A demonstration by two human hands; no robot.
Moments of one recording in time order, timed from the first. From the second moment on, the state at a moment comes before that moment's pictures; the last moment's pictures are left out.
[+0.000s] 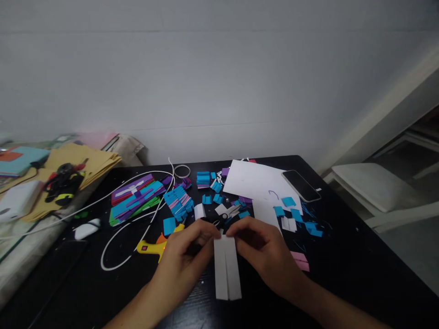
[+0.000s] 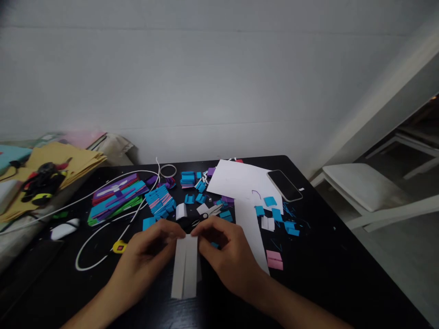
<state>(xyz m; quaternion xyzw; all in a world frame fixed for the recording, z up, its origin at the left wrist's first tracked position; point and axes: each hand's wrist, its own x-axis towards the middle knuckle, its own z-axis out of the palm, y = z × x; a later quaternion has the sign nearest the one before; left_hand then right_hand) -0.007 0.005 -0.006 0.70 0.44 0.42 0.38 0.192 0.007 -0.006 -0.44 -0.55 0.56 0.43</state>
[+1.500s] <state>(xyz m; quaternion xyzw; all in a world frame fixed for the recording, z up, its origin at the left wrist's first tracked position) -0.016 -0.003 0.007 0.81 0.39 0.36 0.24 0.198 -0.002 0.011 -0.48 -0.63 0.48 0.36</state>
